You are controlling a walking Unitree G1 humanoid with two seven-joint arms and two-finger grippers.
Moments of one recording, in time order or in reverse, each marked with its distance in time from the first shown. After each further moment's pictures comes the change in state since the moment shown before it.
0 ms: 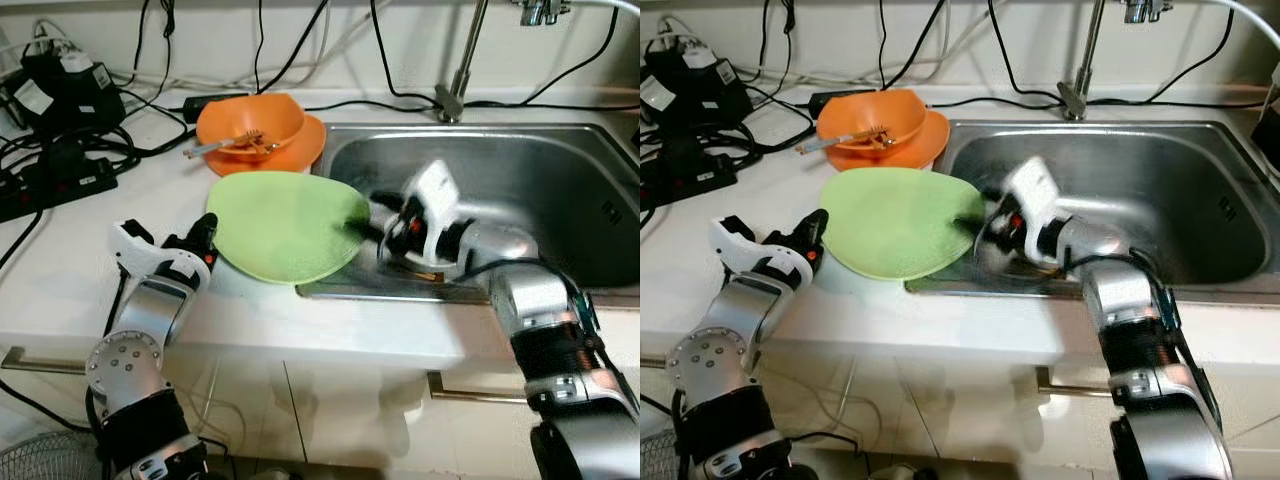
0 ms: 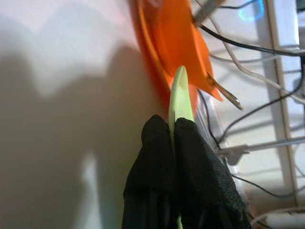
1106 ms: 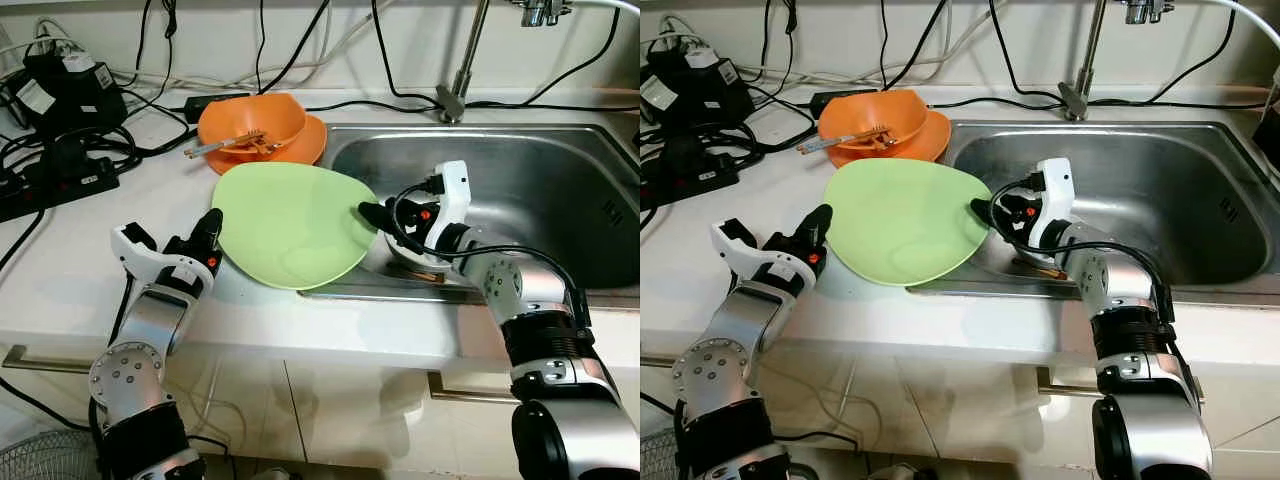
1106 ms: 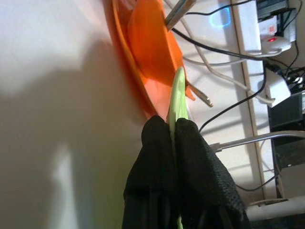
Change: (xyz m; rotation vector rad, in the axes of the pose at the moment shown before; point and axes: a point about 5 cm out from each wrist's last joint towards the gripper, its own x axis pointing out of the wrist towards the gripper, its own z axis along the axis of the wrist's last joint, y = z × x) left arm -0.005 0.001 -0.002 -0.043 -0.020 -0.106; right arm 0.006 0.001 -0.030 0.487 0.052 -0.070
